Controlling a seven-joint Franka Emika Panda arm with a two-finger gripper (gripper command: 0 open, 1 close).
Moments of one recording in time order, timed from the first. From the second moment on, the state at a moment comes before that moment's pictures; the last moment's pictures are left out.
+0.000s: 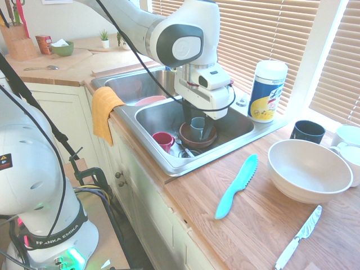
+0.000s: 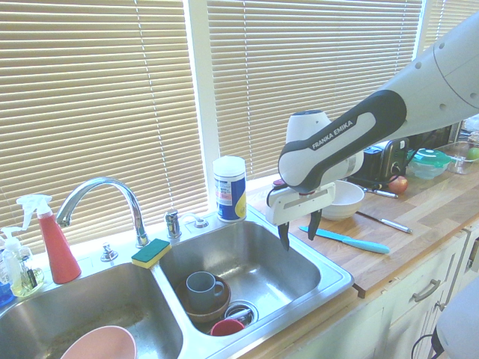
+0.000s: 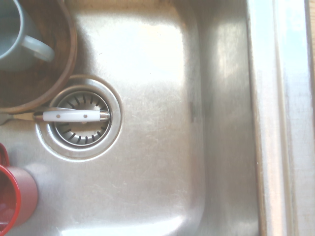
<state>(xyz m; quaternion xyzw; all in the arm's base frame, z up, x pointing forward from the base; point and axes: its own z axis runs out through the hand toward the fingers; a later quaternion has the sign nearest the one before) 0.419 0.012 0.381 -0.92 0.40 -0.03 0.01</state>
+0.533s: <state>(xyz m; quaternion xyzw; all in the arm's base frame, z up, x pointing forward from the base) 0.422 -0.015 0.393 -0.93 0.35 -0.02 0.01</state>
